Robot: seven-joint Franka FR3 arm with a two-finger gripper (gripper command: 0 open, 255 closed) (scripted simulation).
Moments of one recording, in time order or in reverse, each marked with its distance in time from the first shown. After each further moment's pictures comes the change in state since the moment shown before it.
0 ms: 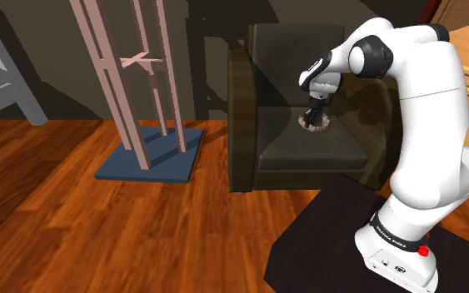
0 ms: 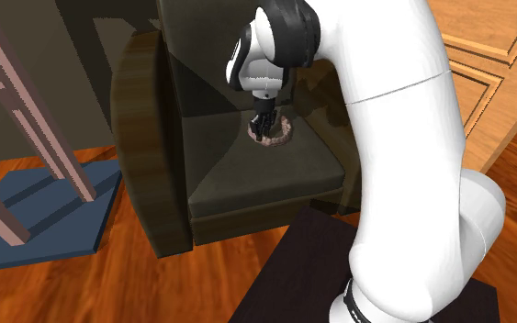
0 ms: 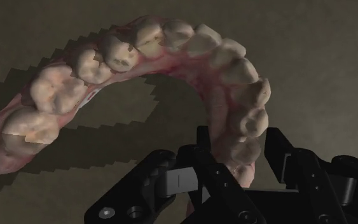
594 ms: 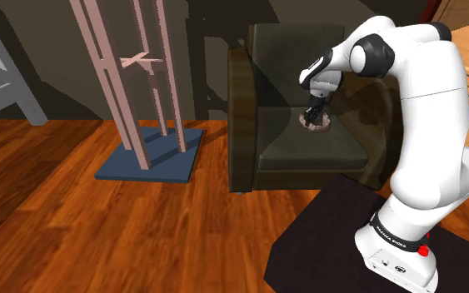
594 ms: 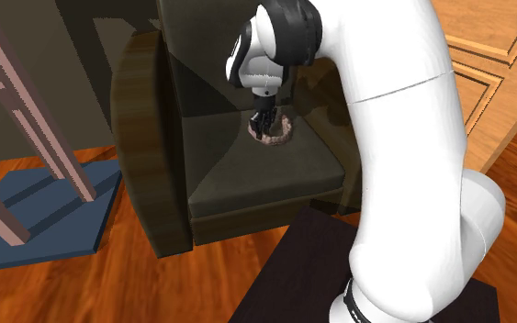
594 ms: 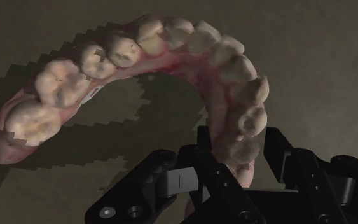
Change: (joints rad) arm 0.003 -0.013 -0.005 0.006 -0.008 -0.019 0.006
